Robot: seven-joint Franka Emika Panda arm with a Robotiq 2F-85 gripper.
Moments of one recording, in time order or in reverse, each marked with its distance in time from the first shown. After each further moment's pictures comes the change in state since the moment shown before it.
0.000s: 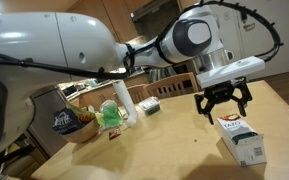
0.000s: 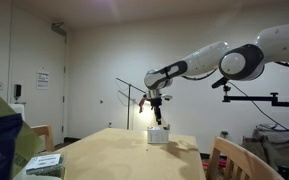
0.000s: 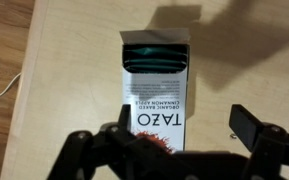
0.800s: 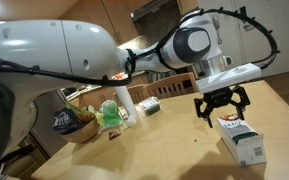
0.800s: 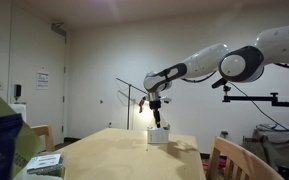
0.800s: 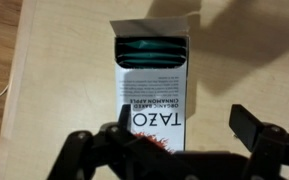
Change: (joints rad) arm 0.008 0.023 0.002 -0.001 0.001 0.028 0.025
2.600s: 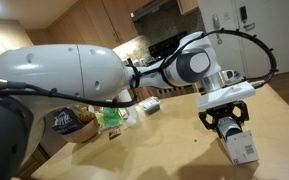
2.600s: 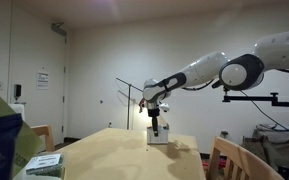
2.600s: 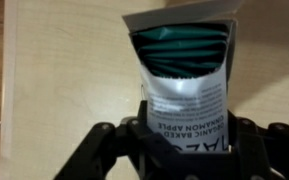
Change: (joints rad) arm 0.025 0.084 -0.032 0.020 -0.013 0.111 0.138
